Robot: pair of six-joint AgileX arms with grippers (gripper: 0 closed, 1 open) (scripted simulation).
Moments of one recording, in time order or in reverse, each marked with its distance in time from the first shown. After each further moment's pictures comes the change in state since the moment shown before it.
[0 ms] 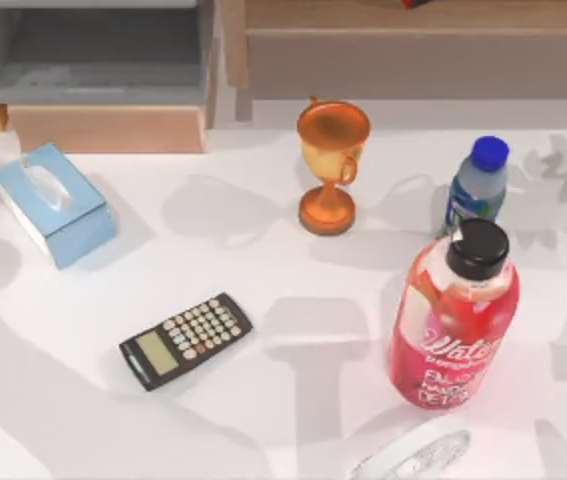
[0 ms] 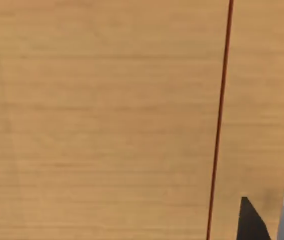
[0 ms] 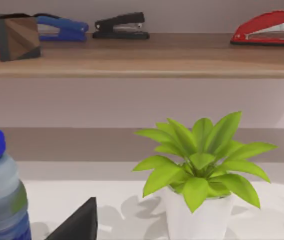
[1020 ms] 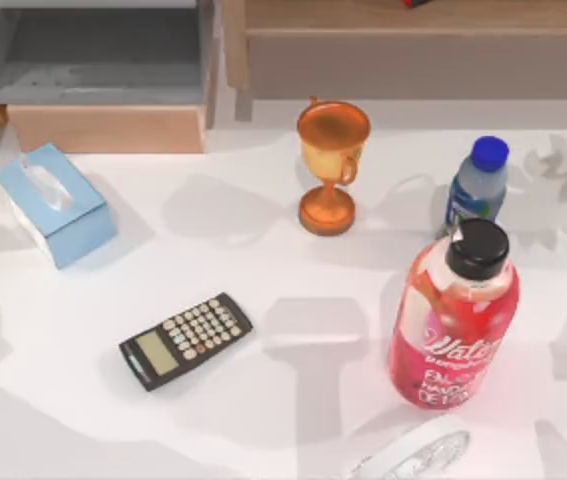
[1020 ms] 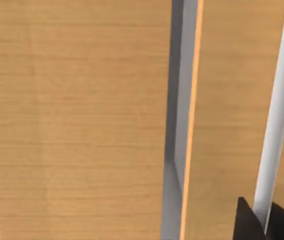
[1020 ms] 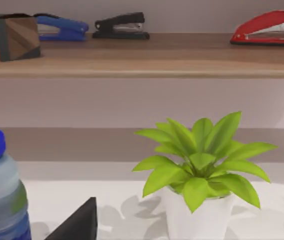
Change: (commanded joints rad) left arm 0.069 -0.110 -0.263 0.126 0.064 -0.004; right arm 0.000 0.000 0.000 0.000 0.000 0.000
